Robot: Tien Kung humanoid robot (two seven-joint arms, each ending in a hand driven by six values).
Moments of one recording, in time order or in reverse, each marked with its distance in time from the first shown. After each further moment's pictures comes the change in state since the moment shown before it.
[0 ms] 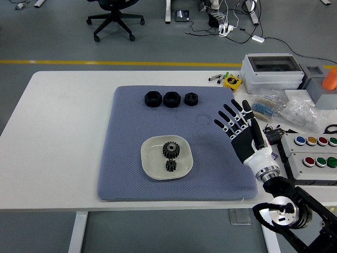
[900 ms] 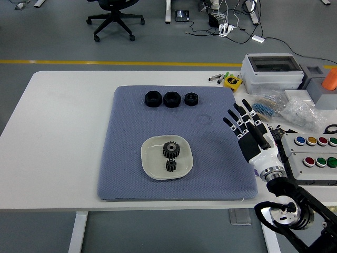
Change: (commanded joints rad) left arm 0.004 0.000 -0.017 0.000 0.030 -0.005 0.005; right arm -0.004 0.004 0.021 -0.014 -0.004 -0.021 0.031
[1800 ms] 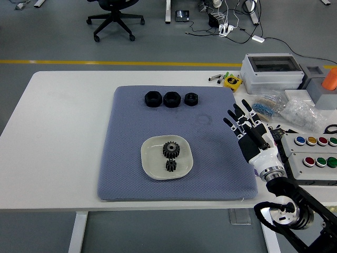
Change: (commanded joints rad) left arm -0.003 0.000 -0.003 0.000 0.004 -0.001 0.002; right arm -0.001 0.005 -0.002 -0.005 -0.028 -0.014 -0.003
